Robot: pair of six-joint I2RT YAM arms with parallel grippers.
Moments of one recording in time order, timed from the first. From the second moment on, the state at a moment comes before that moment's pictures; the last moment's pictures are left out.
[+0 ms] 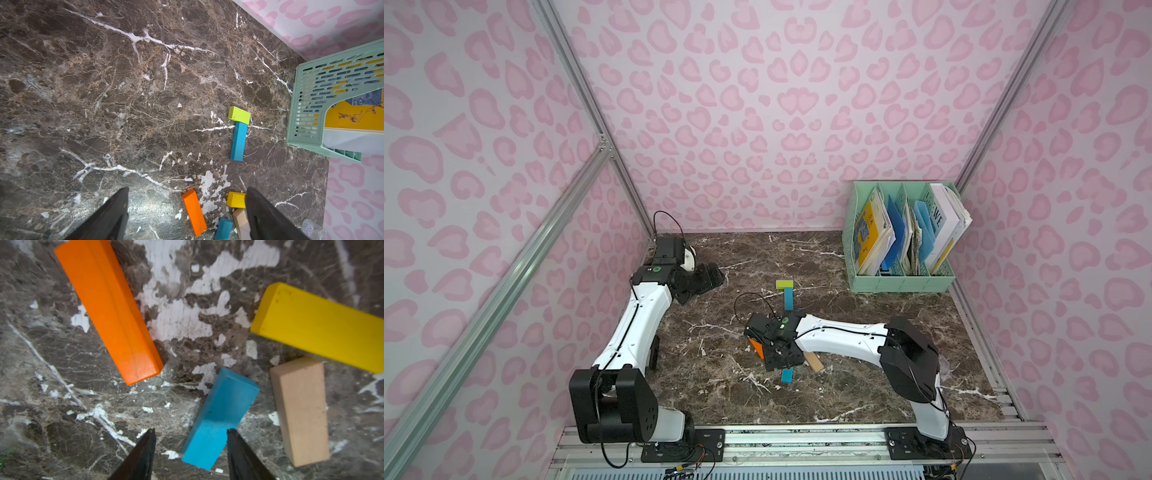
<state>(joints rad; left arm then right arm) 0.01 1.42 1.25 -0.79 0.31 -0.44 1.17 2.04 1.54 -0.92 0.08 0.91</state>
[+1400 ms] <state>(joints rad) 0.01 1.43 1.25 -0.78 0.32 -0.44 1.03 2.08 1.61 -0.85 0.07 0.93</state>
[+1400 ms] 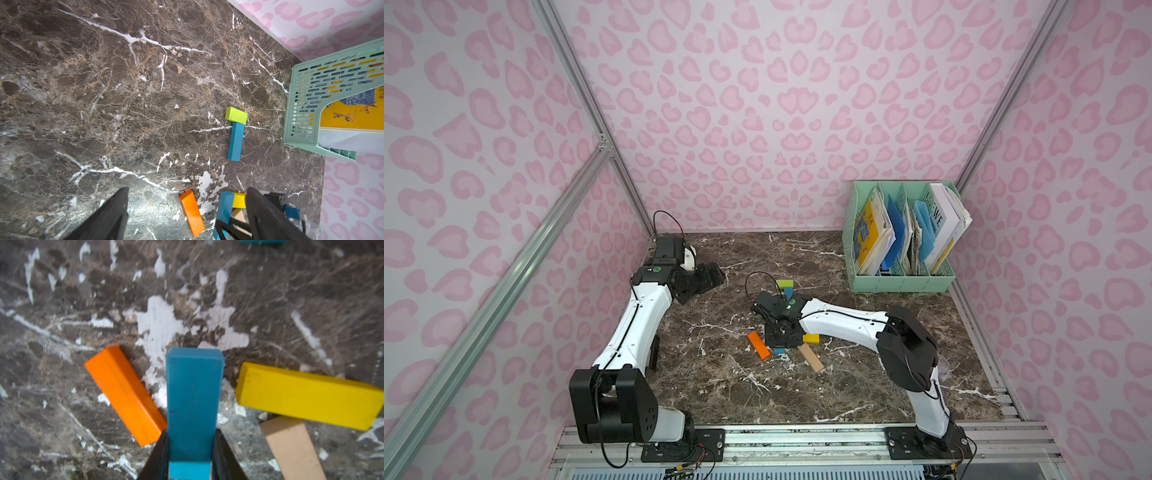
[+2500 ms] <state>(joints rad) 0.01 1.43 1.25 -0.78 0.32 -0.44 0.92 2.21 1.71 -0.89 0.08 0.81</state>
